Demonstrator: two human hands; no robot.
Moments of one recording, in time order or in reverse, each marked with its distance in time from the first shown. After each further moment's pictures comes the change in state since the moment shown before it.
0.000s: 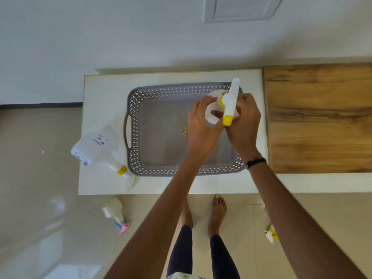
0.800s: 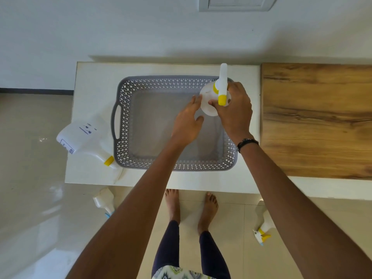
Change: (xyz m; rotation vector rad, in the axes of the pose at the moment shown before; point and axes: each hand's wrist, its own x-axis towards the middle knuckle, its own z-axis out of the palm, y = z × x) left_hand 0.028 -0.039 0.007 0.431 -0.296 -0.107; right_hand 0.034 0.033 0.008 -0.136 -0.086 -0.098
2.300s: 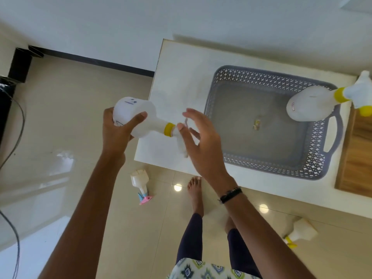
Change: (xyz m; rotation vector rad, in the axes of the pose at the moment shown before) left_hand -0.149 -0.233 -0.236 -0.699 0.595 -0.519; right_hand -0.155 -0.224 0.138 0.439 -0.487 -0.026
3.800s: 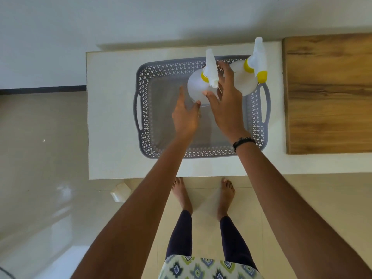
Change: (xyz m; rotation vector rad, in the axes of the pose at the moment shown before) left_hand -0.097 0.011 0.284 0.232 -0.386 0.074; right_hand 0.040 0.097 -0.182 -0.084 0.395 0.069
